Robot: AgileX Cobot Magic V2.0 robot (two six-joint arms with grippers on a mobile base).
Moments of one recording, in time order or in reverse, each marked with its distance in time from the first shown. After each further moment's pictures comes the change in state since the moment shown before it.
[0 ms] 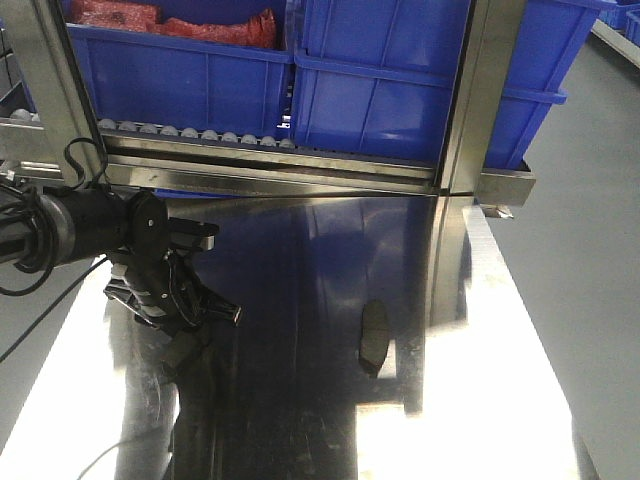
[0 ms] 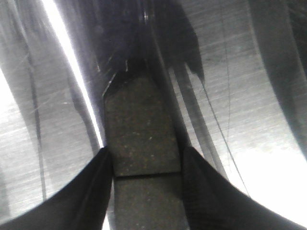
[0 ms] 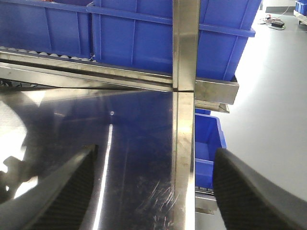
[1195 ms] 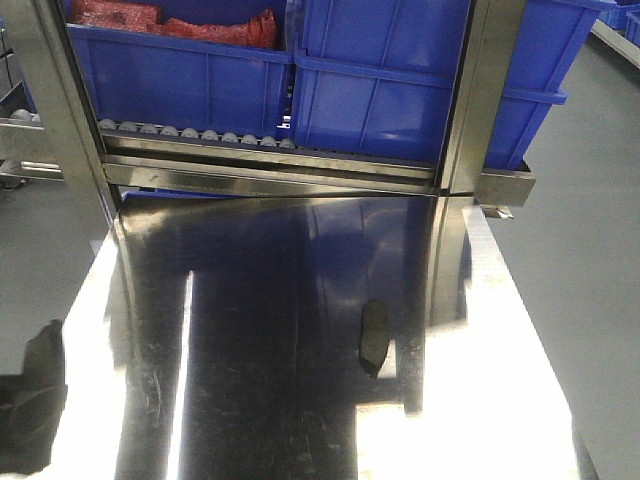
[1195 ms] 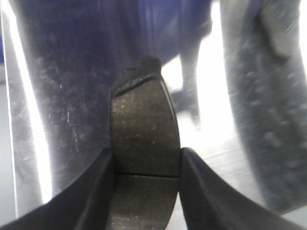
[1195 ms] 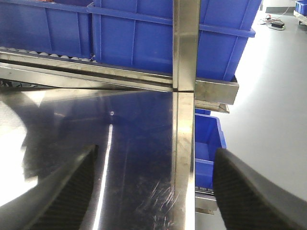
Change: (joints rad) left arm -0.001 -1.293 0.829 -0.037 -0.191 -0.071; right arm 0.000 0.000 0.000 0.000 0.000 0.000
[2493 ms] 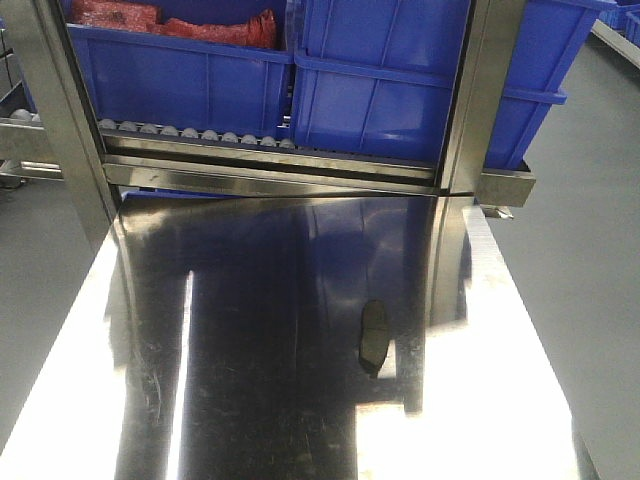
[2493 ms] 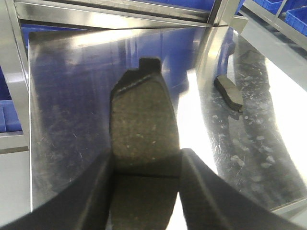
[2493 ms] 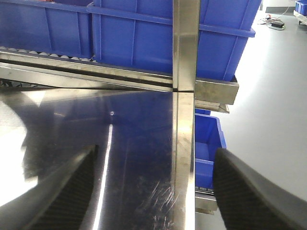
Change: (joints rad) left arm 0.000 -0.485 0.072 0.030 0.122 -0.028; right arm 0.000 0.000 0.000 0.000 0.000 0.000
